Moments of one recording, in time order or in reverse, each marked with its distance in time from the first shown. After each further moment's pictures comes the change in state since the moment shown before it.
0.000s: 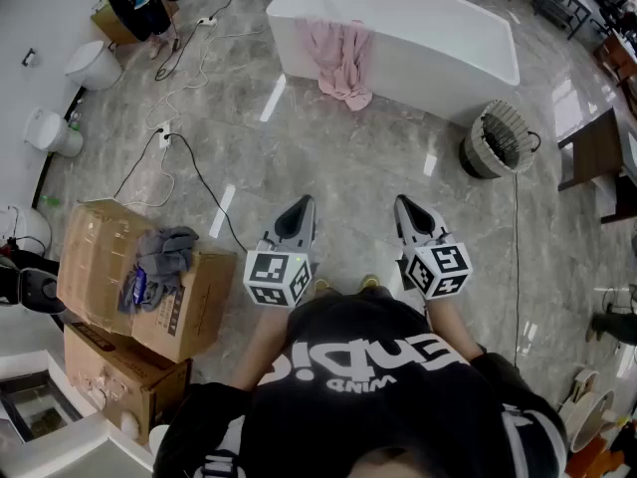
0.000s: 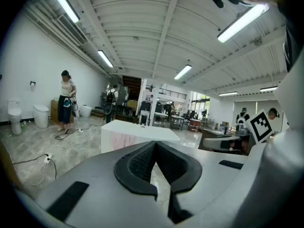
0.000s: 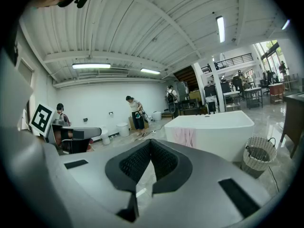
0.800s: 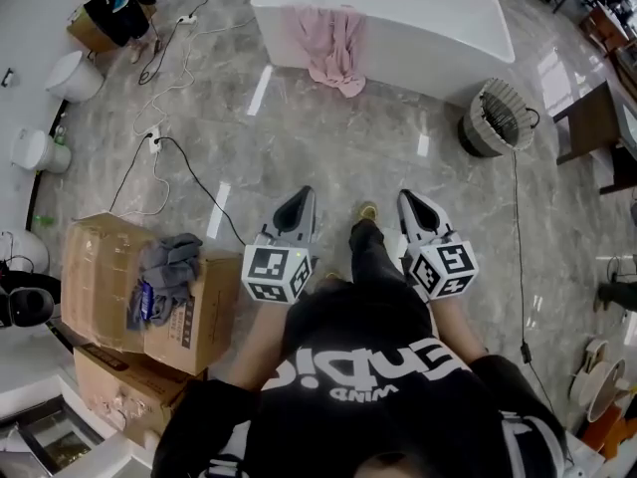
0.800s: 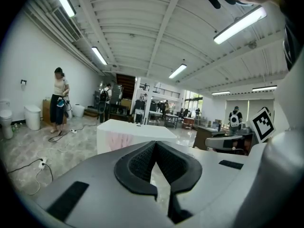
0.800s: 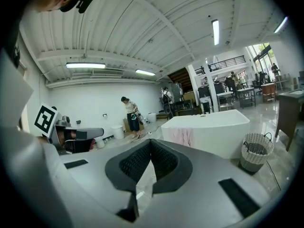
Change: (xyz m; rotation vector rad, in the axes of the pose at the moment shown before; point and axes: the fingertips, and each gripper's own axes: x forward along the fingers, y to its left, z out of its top) left arm 0.007 0.049 -0.007 0.029 0.014 -0.090; right arm 0.026 0.029 -0.015 0.025 -0.022 -0.081
